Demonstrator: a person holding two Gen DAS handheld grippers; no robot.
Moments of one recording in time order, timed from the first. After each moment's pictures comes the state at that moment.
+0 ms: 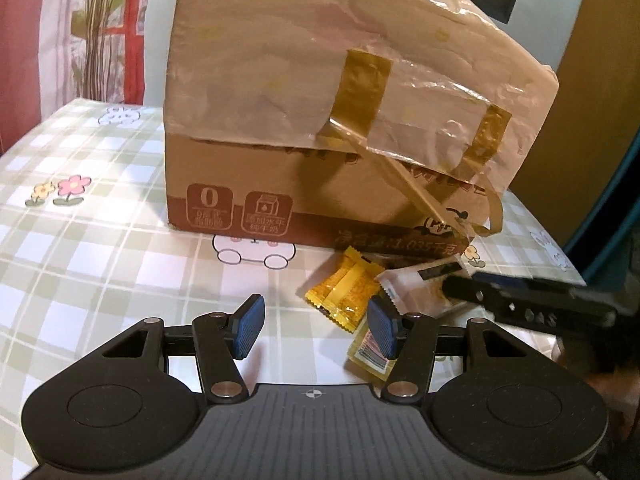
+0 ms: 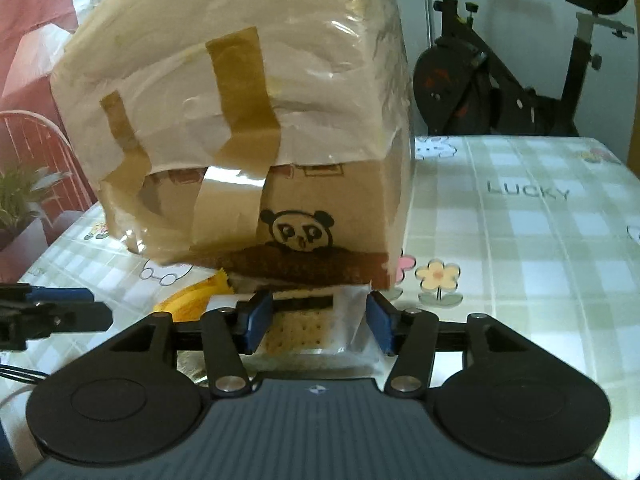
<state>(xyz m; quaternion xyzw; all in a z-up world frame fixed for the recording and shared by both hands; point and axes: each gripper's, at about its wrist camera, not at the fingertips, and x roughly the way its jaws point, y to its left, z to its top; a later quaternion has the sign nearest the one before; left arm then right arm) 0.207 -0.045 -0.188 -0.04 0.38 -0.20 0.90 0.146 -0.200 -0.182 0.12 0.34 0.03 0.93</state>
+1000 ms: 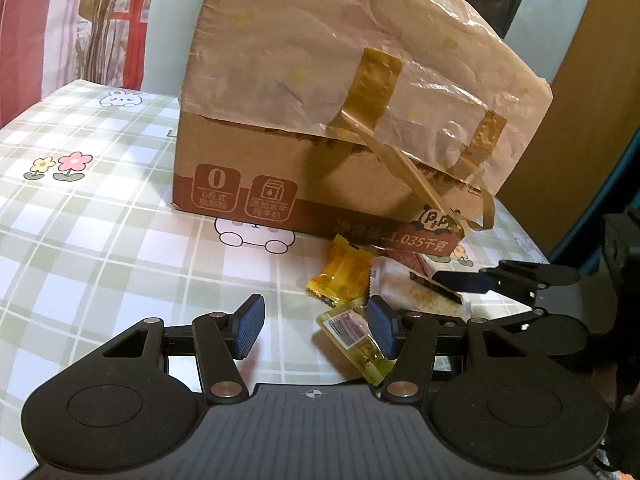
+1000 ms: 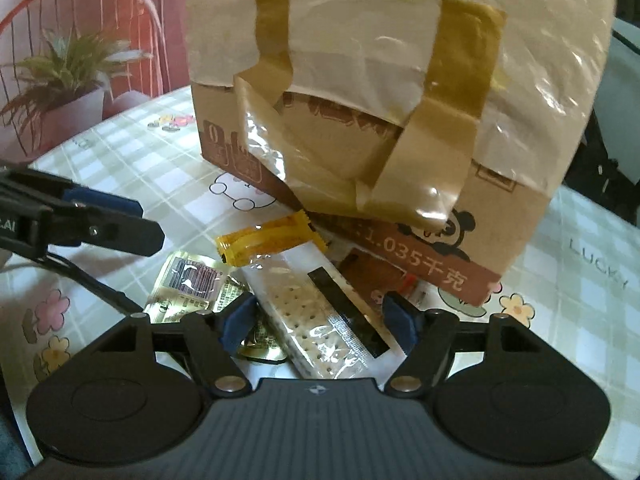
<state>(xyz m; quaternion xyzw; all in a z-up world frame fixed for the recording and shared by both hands) 0.199 -0.031 -0.193 -0.07 0.38 -0.22 0.90 0.156 -0.142 -0.183 -0.05 0.38 0.14 0.91</state>
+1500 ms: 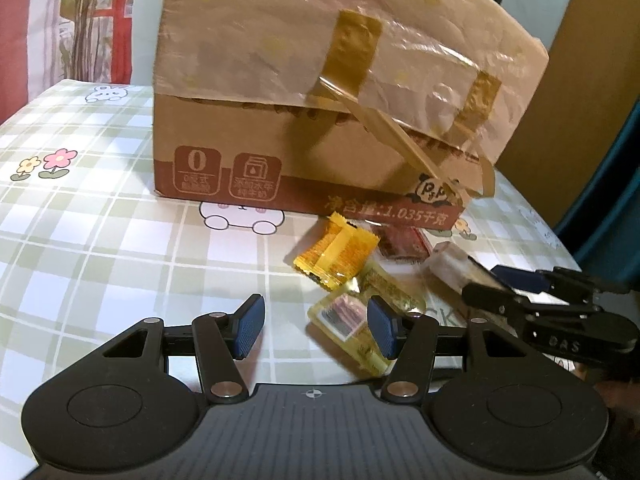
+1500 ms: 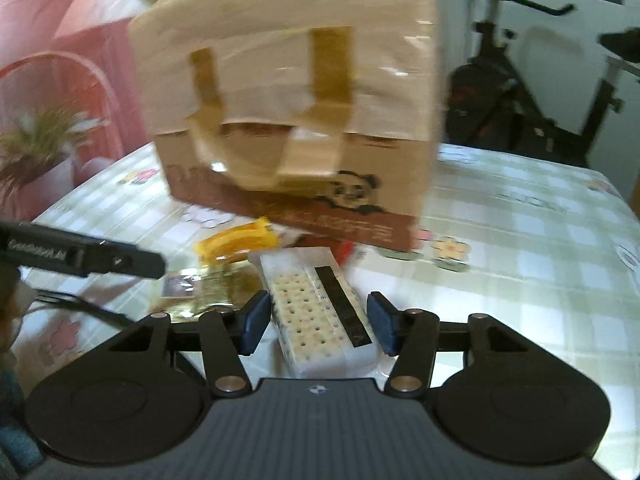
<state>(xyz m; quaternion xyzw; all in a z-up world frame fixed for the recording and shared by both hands) 0.199 -0.049 -0.203 -0.04 0.40 -0.22 0.89 0.098 -0.174 -0.173 0.04 0.33 0.05 0.94</state>
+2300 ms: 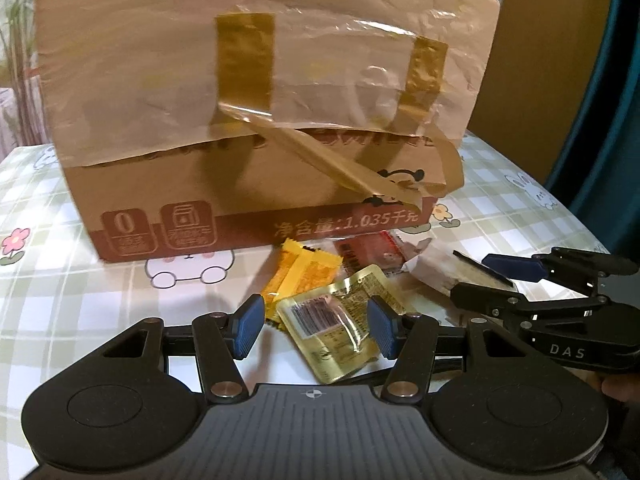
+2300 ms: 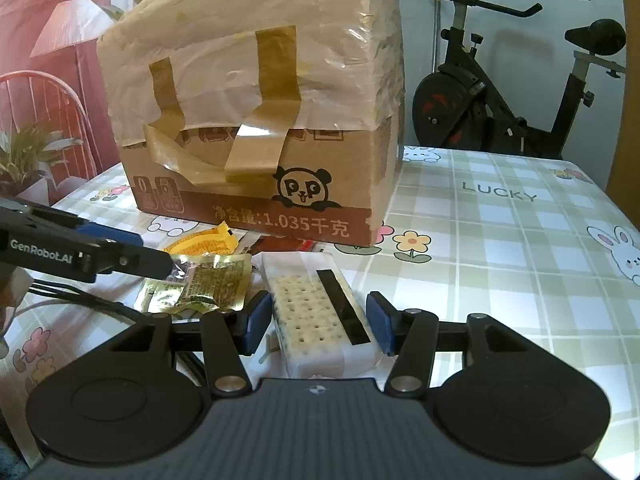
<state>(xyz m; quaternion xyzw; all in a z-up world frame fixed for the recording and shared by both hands) 0.221 -0.096 -0.199 0.06 0.38 -0.27 0.88 0.089 -0.187 -0.184 0.05 0.31 0.01 0.95</state>
